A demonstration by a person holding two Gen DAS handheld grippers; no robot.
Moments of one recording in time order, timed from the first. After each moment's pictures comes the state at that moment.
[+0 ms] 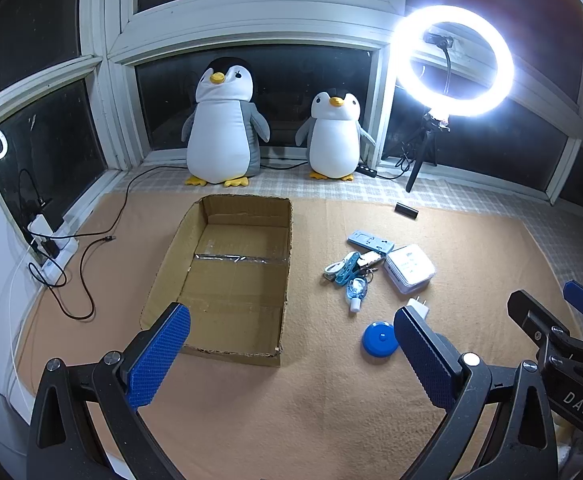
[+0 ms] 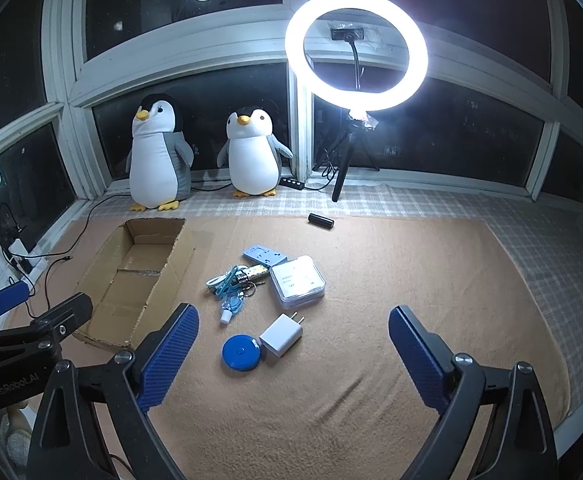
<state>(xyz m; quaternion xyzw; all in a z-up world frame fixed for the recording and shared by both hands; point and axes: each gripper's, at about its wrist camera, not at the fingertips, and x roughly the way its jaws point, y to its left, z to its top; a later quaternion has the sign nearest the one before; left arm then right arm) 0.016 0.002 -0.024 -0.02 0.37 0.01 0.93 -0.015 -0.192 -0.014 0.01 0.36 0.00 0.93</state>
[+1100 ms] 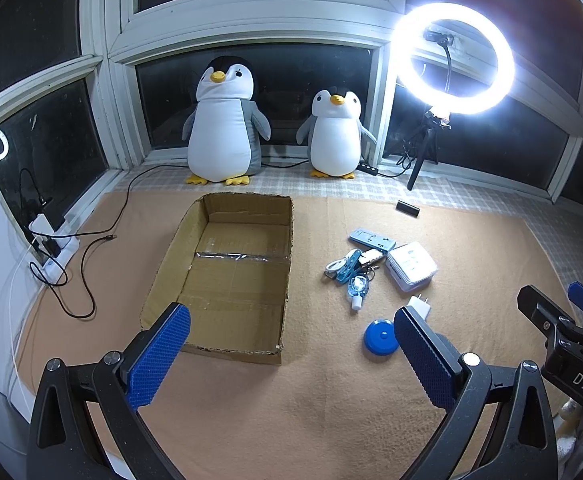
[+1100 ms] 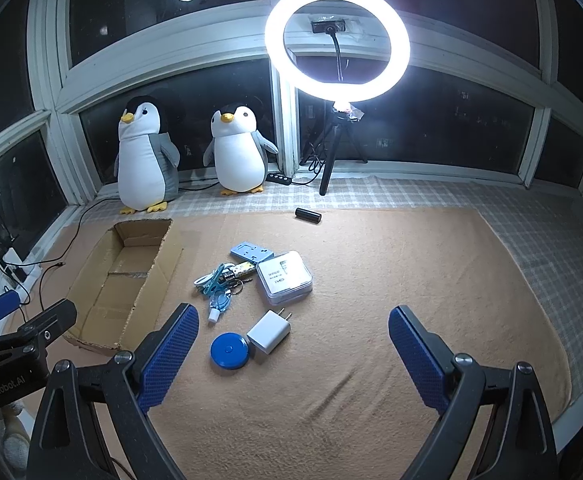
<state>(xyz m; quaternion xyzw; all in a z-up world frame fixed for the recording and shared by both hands) 0.014 0.001 -0.025 -0.02 0.37 0.01 0.93 -0.015 -0.207 -0.017 0.03 0.36 -0.01 0.93</state>
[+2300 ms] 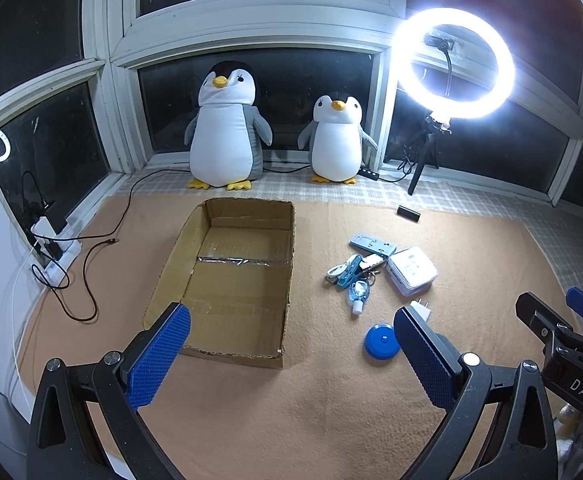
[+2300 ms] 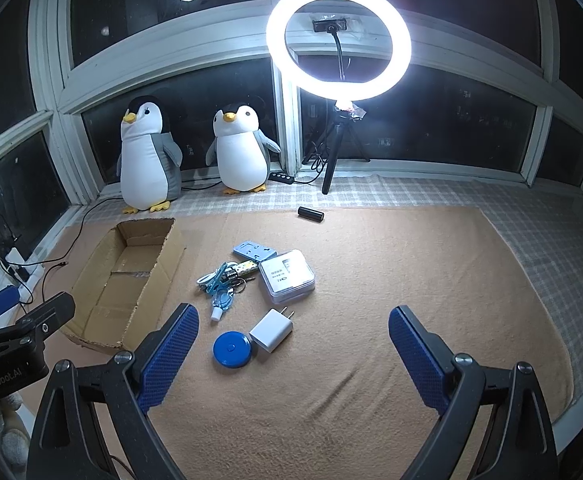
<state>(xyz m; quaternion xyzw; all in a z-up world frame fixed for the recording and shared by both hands) 0.012 0.003 -0.022 -0.02 0.37 0.01 0.93 -0.015 -0.205 -0.015 0.03 0.37 0.00 0.93</state>
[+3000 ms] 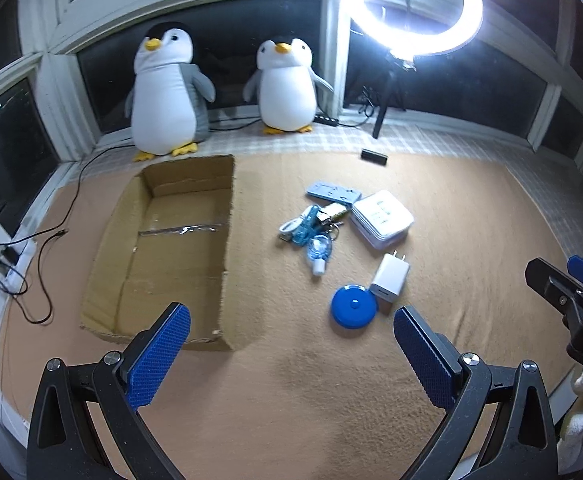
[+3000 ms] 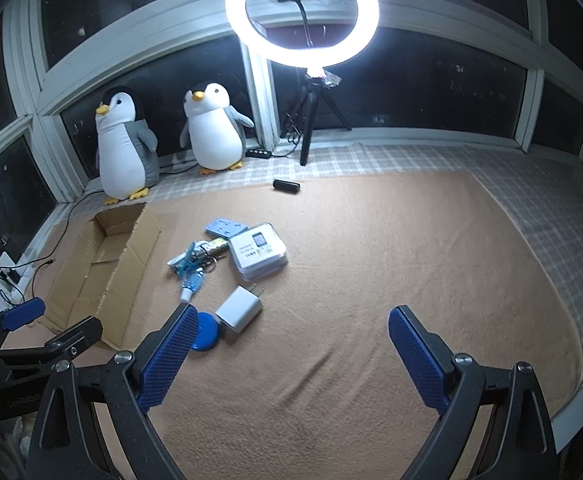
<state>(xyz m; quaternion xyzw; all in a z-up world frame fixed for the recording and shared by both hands) 0.045 -0.046 -0.081 0.03 0.43 -0.05 0.90 -0.010 -0.248 -0.052 0.06 0.40 -0.02 0.91</state>
